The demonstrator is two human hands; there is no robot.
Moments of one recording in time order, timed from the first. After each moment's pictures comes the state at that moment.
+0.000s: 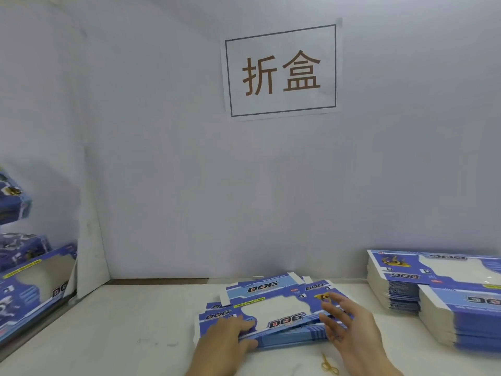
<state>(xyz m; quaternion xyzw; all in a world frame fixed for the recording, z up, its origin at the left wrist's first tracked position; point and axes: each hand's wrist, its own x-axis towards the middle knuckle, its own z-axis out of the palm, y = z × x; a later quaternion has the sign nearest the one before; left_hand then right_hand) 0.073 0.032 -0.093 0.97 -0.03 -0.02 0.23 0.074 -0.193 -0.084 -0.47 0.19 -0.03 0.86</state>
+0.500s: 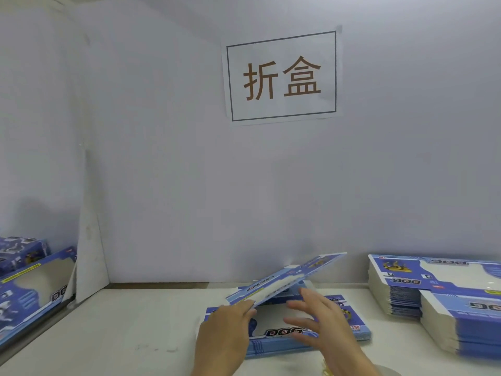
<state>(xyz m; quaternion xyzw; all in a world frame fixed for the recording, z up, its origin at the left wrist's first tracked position) 0.080 0.024 -0.082 0.97 -0.04 0.17 0.18 0.073 -0.158 -0.070 -0.62 0.07 -0.01 0.78</state>
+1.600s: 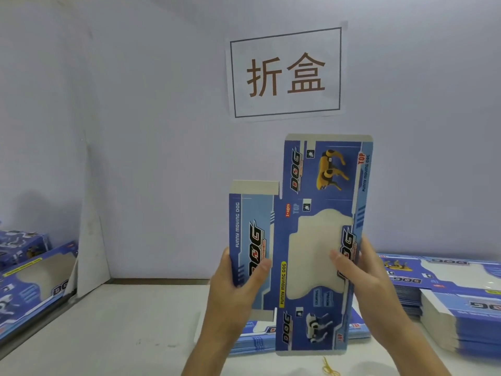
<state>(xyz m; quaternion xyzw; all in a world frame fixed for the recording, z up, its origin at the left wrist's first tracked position) 0.051 0.004 -0.023 0.65 -0.16 0.22 0.71 0.051 -0.197 -0.009 -0.61 -0.20 -0.21 0.73</state>
